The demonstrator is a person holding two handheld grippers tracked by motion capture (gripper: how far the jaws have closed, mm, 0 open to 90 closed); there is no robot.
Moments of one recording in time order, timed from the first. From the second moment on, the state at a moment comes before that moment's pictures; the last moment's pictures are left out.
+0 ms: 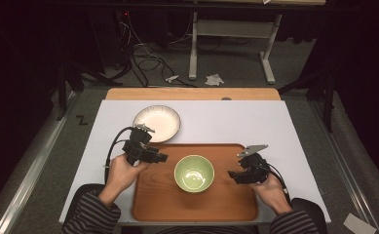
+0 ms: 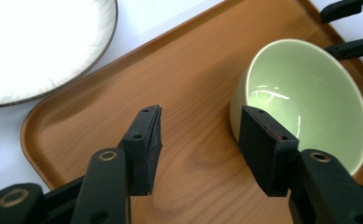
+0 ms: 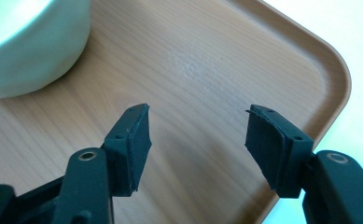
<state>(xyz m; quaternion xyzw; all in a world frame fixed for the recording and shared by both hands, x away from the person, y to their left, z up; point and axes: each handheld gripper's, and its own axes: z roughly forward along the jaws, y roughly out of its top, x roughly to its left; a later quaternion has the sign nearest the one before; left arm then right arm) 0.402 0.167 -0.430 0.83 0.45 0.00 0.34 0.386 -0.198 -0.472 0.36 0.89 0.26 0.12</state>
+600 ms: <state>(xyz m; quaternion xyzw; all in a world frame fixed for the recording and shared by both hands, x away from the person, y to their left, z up) 0.401 0.155 -0.474 0.85 0.46 -0.02 0.26 0.384 -0.197 -0.472 0.36 0.89 0.26 0.13</state>
